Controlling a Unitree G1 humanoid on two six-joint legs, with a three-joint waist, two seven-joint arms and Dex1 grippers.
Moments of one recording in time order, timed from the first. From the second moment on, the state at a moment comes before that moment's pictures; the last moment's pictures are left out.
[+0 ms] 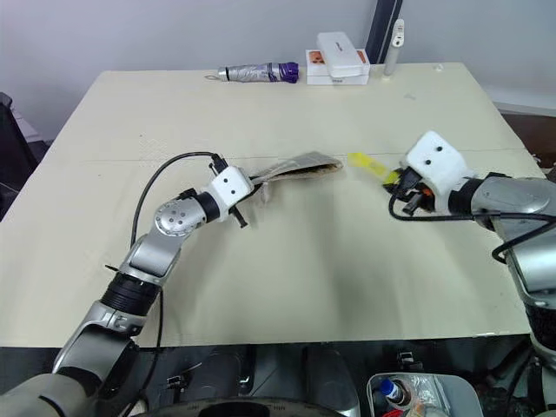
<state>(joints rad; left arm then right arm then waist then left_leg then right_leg) -0.53 0.33 -0.25 0.12 0.15 0.08 -0.56 -0.33 -1.01 -0.13 -0.47 0.29 0.87 0.82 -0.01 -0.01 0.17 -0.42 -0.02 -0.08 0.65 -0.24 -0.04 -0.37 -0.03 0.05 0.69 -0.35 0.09</state>
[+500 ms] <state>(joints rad) -0.53 0.32 -0.25 0.11 0.14 0.05 -0.58 -0.35 -0.97 -0.09 -0.45 0.33 0.93 0.78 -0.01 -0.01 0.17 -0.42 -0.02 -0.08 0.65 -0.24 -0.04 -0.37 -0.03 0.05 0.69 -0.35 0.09</state>
